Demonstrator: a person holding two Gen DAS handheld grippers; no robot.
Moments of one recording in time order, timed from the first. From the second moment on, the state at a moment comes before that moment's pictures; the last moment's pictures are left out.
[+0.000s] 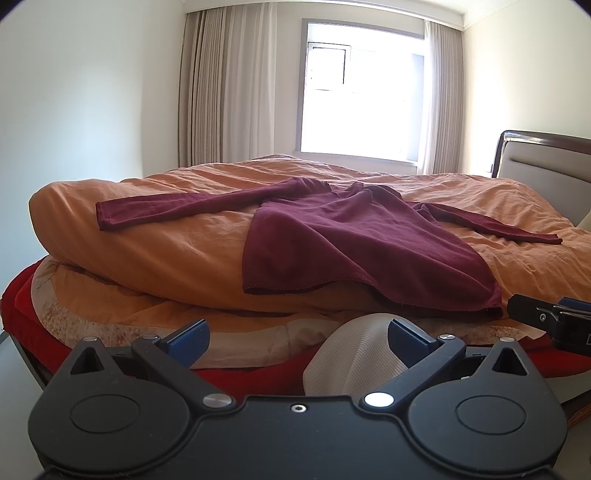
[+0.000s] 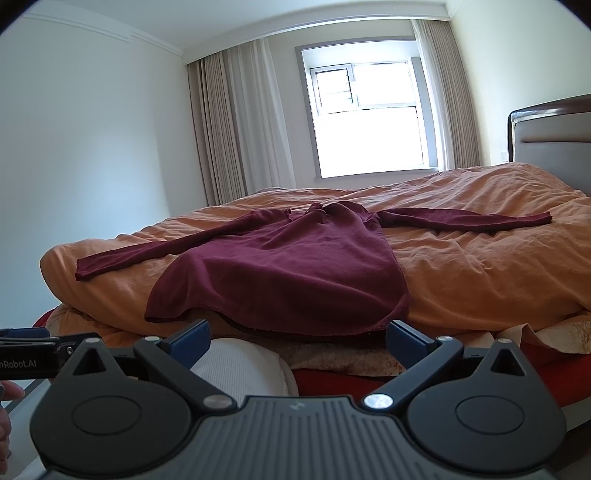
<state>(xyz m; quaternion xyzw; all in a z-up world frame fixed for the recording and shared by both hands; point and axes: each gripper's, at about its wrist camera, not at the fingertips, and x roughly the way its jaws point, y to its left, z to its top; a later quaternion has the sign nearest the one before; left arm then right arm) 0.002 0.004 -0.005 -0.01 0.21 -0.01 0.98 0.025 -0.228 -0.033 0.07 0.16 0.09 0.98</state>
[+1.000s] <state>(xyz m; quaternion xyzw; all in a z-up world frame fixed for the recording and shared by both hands) 0.001 0.005 -0.007 -0.01 0.21 -0.01 0.98 0.025 -0.227 -0.035 0.07 0.17 0.09 0.98</state>
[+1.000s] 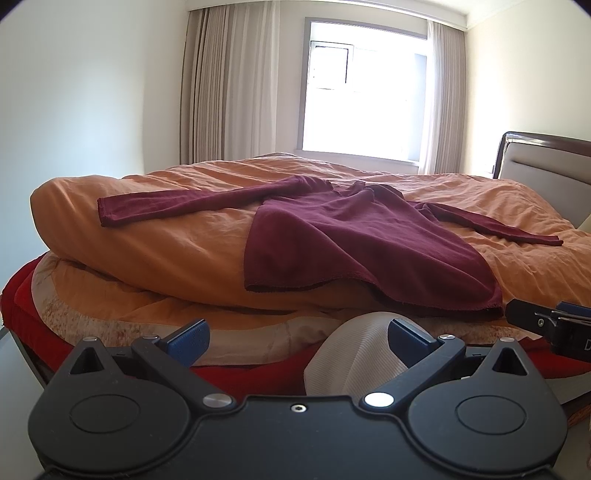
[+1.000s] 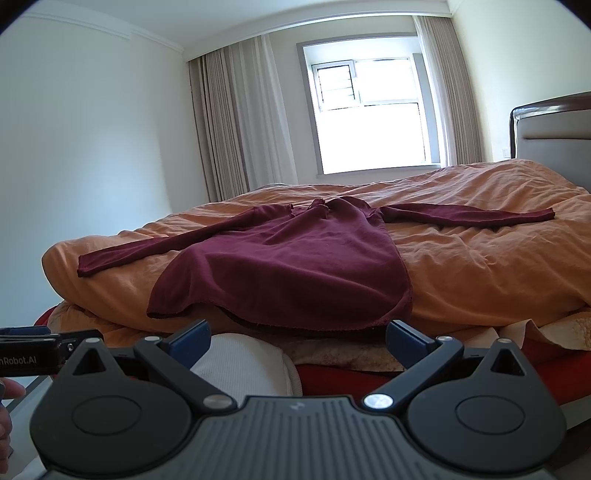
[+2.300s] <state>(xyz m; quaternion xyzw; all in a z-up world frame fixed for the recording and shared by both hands) 0.115 -0.002 0.023 0.00 0.24 -0.02 0.97 0.113 -0.319 -0.026 0.07 0.15 -0.02 0.99</state>
